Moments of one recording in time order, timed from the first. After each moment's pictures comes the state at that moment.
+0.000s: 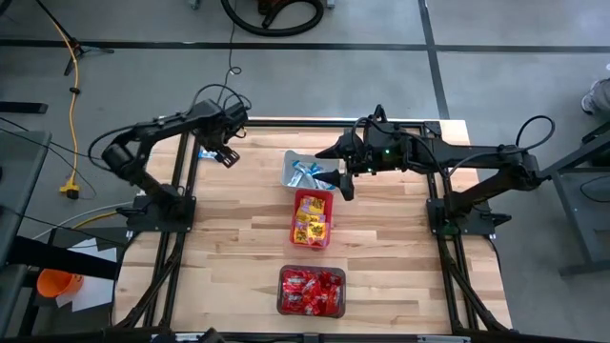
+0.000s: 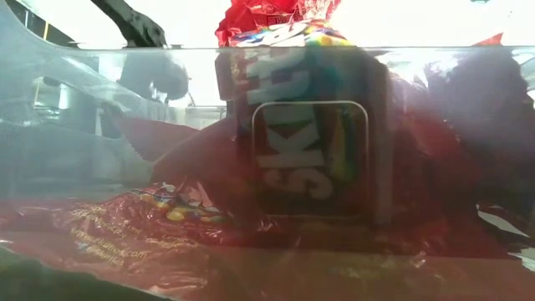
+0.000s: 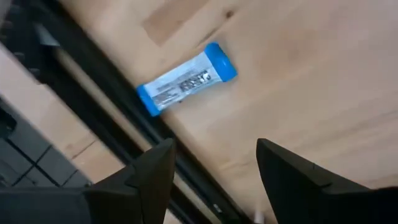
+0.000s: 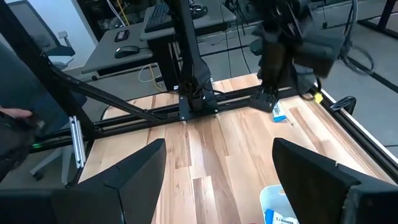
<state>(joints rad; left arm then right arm) 0.81 1.55 1.08 -1.23 -0.29 -0.09 -0.06 1.35 1.32 -0.27 -0.03 0.18</state>
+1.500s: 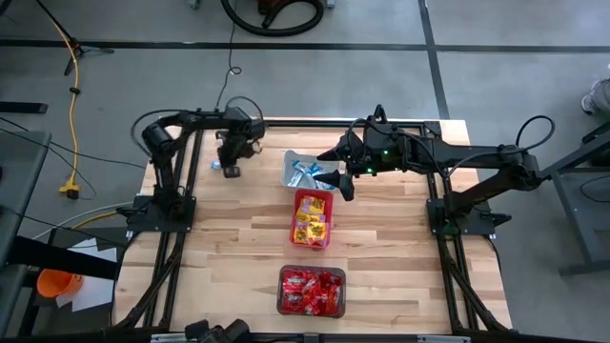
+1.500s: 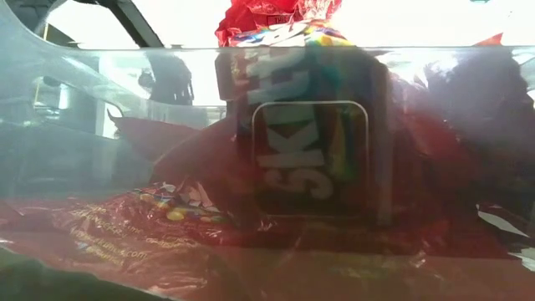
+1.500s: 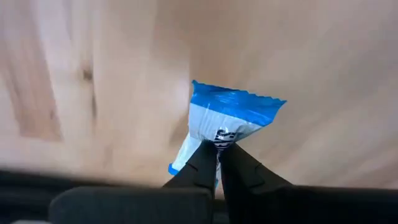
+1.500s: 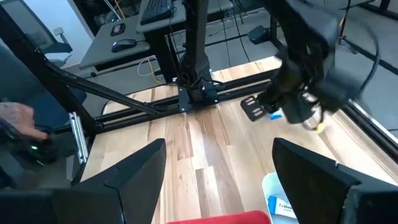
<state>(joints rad) 0.77 1.91 1.15 -1.22 -0.21 0.43 -0.06 1.35 1.32 -0.31 -0.03 0.22</state>
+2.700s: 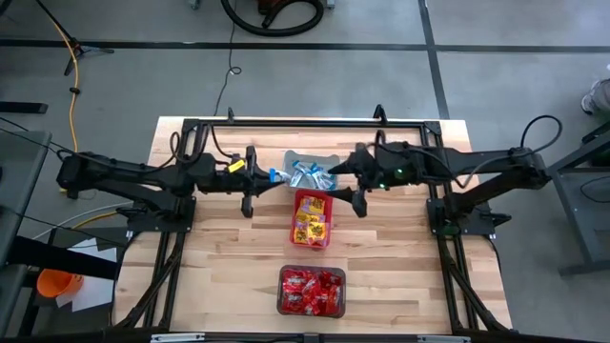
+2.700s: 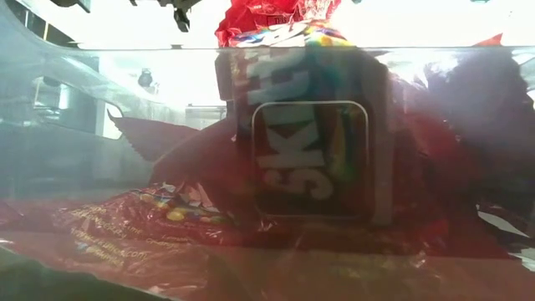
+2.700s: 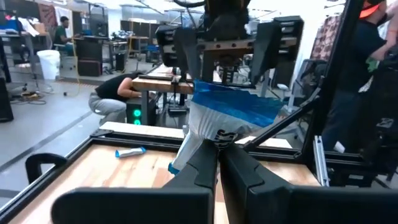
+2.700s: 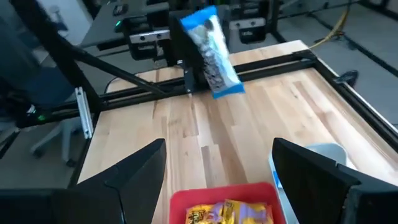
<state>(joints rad) -0.02 1.01 0.63 0.42 -0.05 -0.08 0.08 1.27 1.28 -0.40 0.09 0.22</state>
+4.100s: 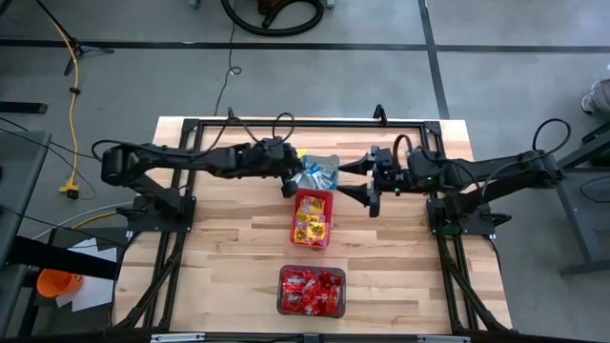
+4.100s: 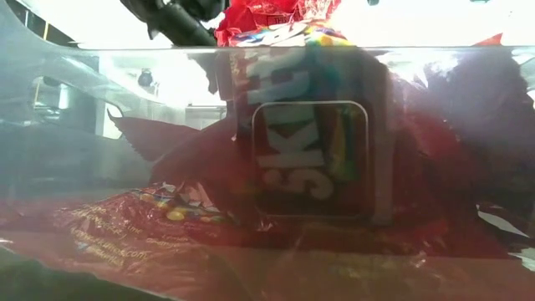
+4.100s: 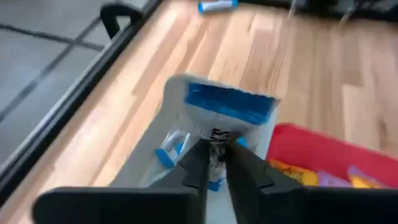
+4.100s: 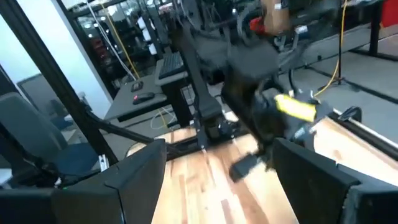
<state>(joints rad) 0.19 1.49 0.99 -0.09 -0.14 -0.02 0.12 1.08 0.98 0.01 0.20 0.32</state>
